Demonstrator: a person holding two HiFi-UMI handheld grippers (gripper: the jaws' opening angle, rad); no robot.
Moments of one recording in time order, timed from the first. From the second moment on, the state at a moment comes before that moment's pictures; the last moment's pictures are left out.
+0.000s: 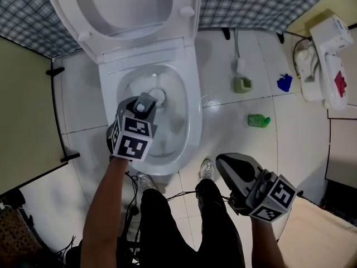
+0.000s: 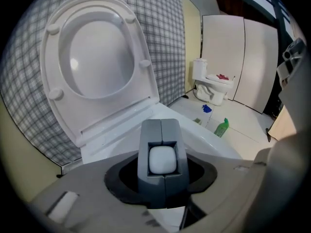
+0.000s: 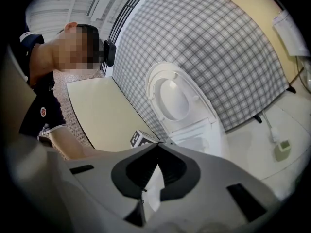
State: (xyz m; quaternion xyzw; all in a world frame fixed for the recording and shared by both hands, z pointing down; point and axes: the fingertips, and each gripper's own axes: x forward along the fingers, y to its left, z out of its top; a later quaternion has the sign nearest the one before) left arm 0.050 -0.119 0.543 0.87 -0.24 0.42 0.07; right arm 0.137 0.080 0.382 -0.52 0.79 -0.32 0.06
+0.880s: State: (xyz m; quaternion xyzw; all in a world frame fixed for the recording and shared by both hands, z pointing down) left arm 0.052 -0.145 0.499 0.88 -0.32 0.35 0.07; right arm 0.134 0.083 0.386 -0.51 0.79 -0.33 0.06
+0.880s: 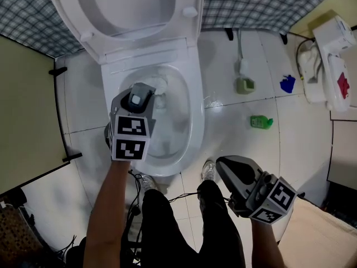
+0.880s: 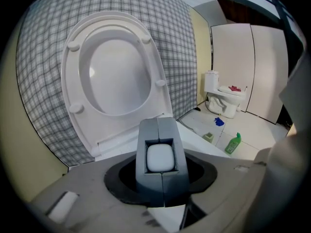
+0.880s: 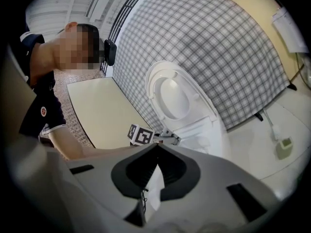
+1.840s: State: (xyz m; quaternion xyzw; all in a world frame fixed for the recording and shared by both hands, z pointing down) left arm 0.022 -0.161 0.480 0.85 -0.40 0.34 0.07; right arm 0.135 0.081 0.386 -0.50 0.80 -0.33 0.06
